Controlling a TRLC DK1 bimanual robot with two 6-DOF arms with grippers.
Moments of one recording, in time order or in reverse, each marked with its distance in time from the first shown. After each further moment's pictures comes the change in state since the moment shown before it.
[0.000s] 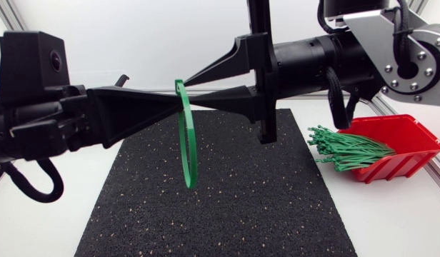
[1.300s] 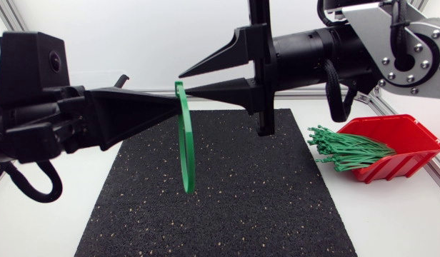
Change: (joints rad) left arm 0.007 0.002 0.000 0.000 0.034 0.000; right arm -0.009 0.018 0.029 0.012 0.000 0.000
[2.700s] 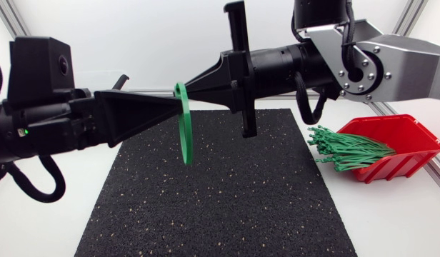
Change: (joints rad) left arm 0.000 0.011 -0.002 -0.019 -0.039 0.000; right arm -0.008 0.116 0.001 0.105 -0.019 0.000
